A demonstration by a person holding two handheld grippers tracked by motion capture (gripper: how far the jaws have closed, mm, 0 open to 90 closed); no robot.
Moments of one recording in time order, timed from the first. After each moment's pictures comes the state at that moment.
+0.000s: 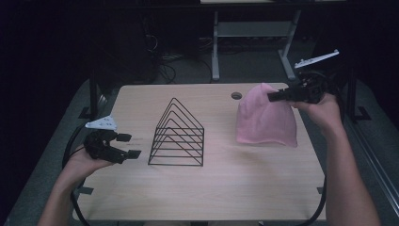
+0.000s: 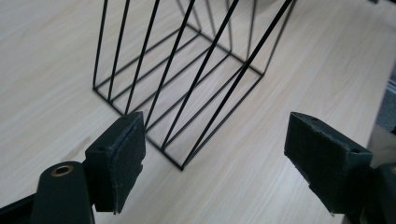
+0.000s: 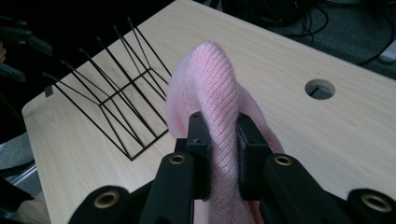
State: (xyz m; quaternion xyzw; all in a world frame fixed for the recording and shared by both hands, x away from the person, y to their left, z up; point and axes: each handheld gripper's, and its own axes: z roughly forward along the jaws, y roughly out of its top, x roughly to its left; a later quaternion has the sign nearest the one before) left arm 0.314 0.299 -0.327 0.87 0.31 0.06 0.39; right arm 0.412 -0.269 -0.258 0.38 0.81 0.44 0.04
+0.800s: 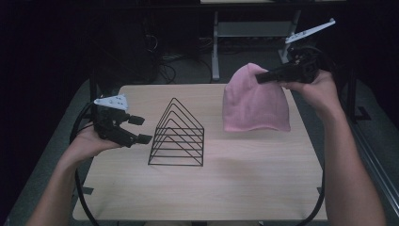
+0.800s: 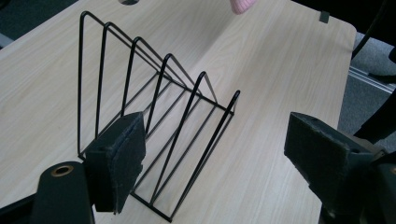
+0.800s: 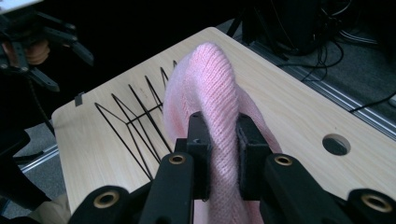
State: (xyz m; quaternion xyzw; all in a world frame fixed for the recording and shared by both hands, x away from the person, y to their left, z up) left arm 0.336 0.260 -0.275 0.89 0.24 0.05 0.40; right arm 0.409 -0.226 -0.187 0.31 0.83 0.46 0.05
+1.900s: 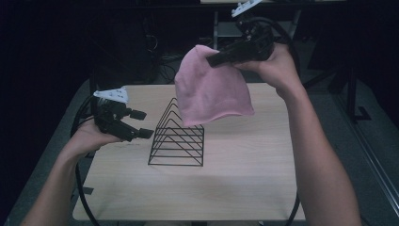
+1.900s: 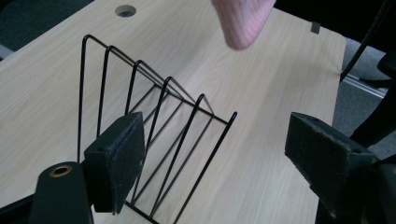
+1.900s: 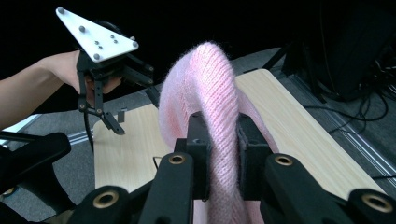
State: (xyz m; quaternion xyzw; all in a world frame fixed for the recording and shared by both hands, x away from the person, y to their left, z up) left arm 0.345 0.257 -0.262 0.88 0.23 0.04 0.41; right arm 0.403 -0.111 -0.119 0.20 0.86 0.47 0.04
